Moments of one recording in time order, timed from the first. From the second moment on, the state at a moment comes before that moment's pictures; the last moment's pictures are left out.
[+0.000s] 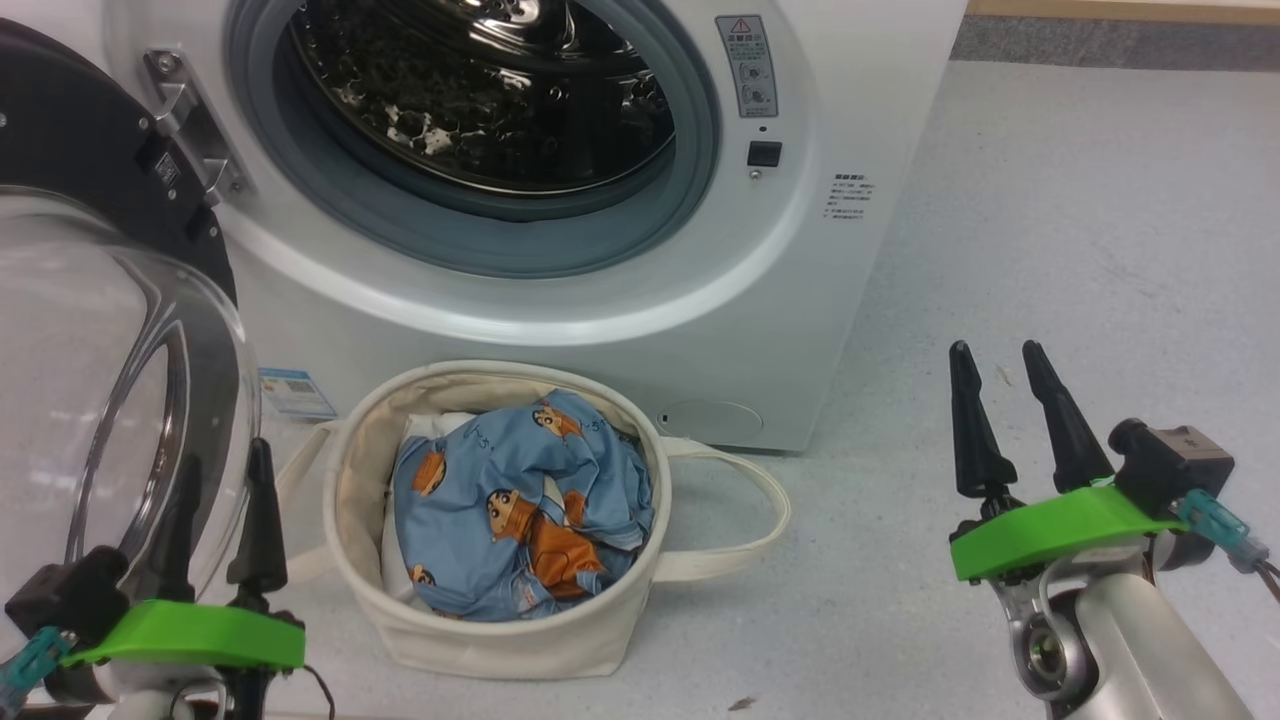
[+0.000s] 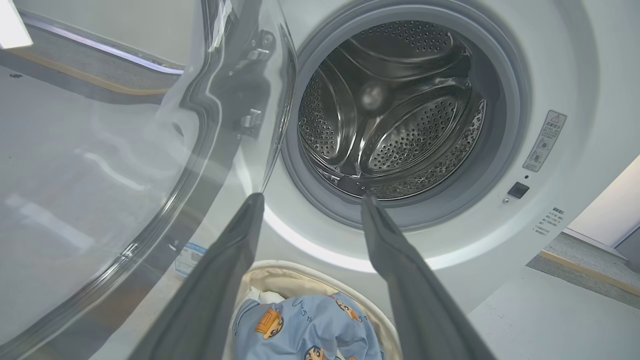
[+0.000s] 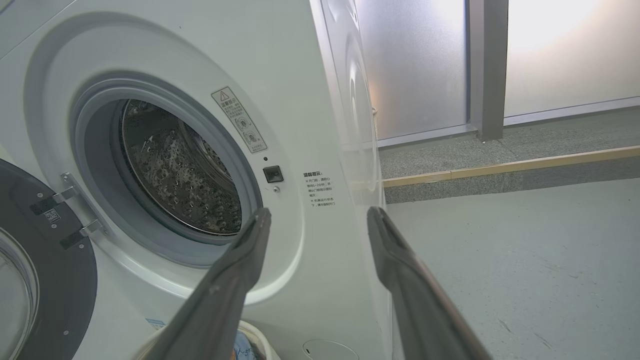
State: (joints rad) left arm -0.21 0.14 0.11 0.40 -0.45 -0.12 -0.25; right arm -0.25 -0.18 0.22 0.23 0.47 0.13 -0.25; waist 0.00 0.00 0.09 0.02
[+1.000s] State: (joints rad) left arm -0.24 0.14 0.10 0.40 -0.44 -0.12 -0.25; right arm -0.25 -0.18 0.22 0.23 0.46 0.13 -0.25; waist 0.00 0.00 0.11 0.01
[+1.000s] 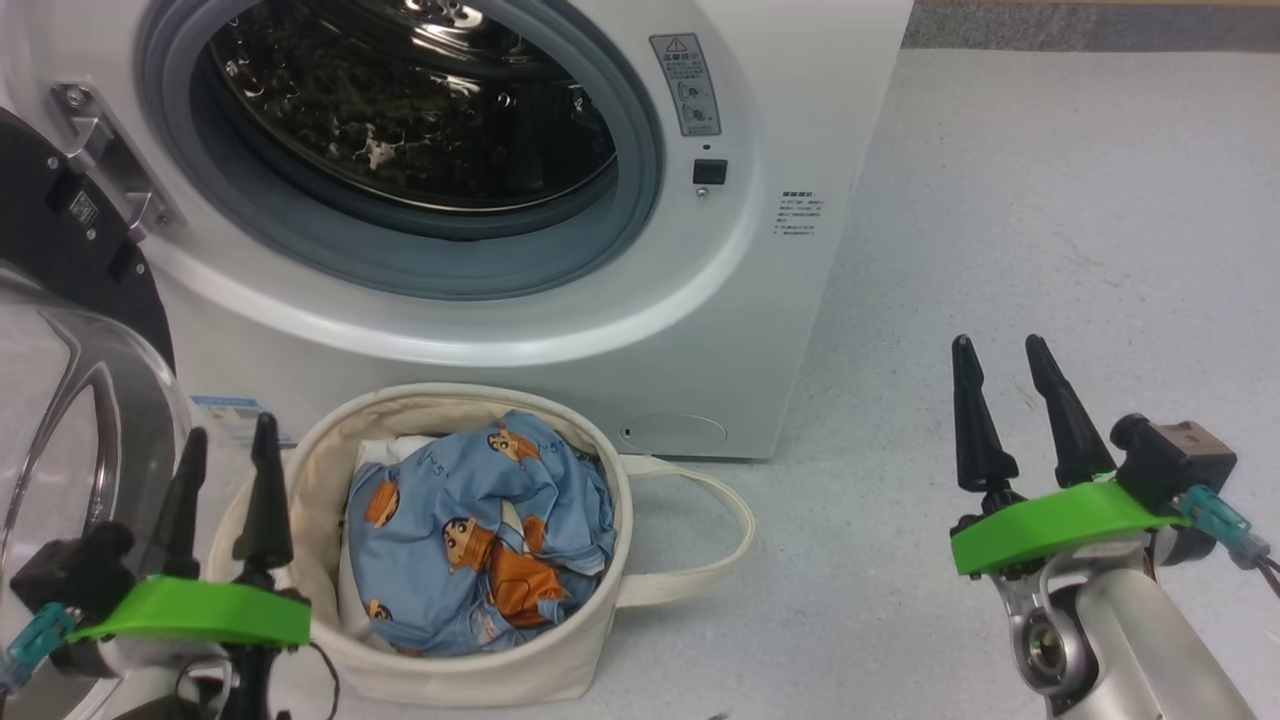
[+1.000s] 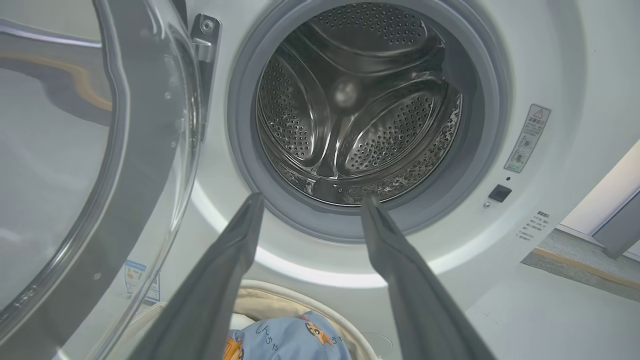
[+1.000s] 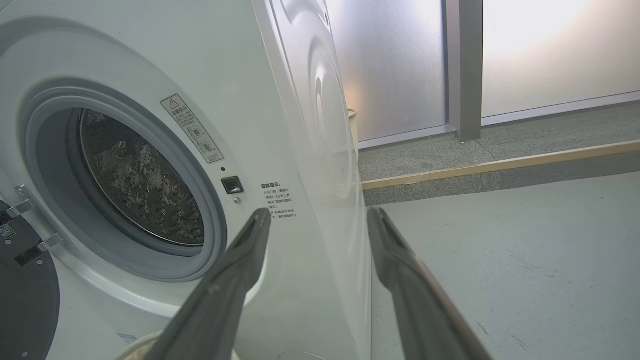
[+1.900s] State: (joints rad) left arm -0.25 0.13 0.12 0.45 -0.44 -0.12 -0.25; right arm -0.26 -0.19 0.24 0.23 0.46 0.13 -0.25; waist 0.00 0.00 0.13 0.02
